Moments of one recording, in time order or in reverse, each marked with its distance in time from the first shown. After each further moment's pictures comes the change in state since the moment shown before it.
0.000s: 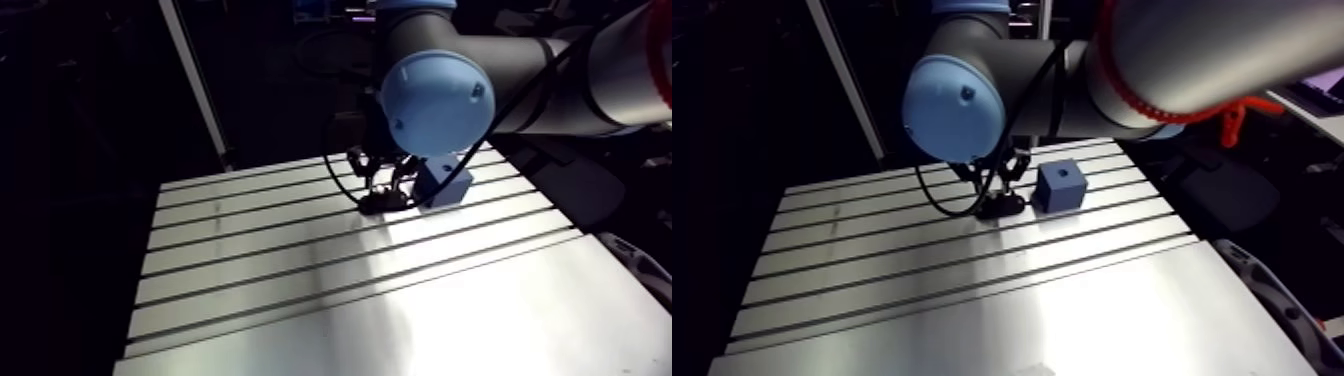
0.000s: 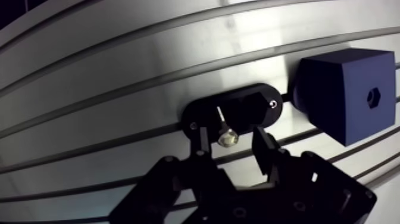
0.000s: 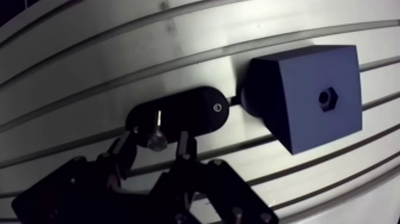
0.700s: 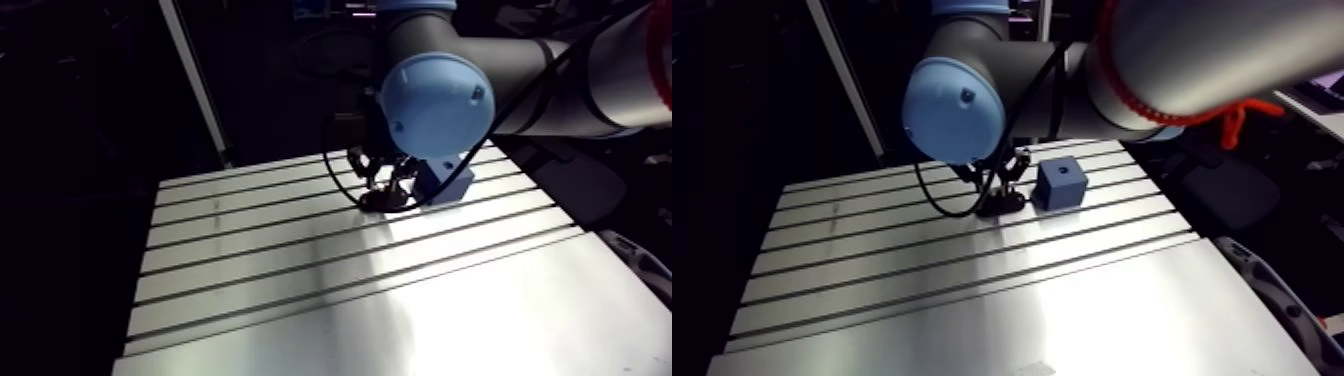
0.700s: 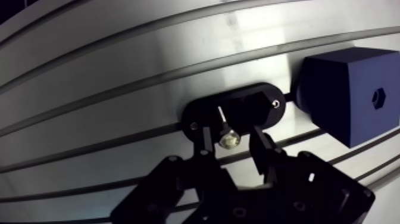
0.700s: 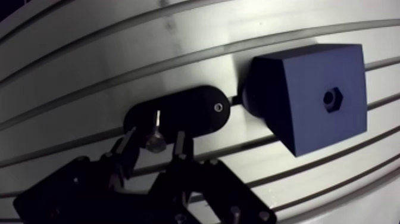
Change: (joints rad) arm 0.000 0.010 0.003 -0.005 -0.001 -0.002
